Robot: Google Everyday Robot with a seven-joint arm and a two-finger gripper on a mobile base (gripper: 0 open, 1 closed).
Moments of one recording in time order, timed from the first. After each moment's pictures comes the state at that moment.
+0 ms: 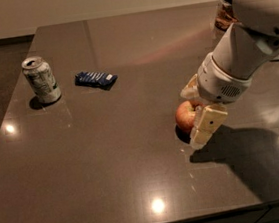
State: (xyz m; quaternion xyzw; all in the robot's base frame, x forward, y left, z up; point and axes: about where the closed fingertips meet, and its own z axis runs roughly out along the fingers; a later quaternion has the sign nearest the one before) arm 0.454 -0.131 0.858 -0.65 0.74 0.12 0.16
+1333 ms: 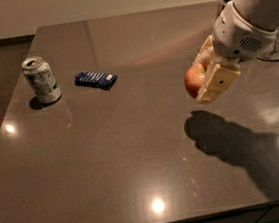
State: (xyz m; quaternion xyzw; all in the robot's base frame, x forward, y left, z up) arm 0.481 -0.153 0.941 -0.63 0.75 0.07 0.20
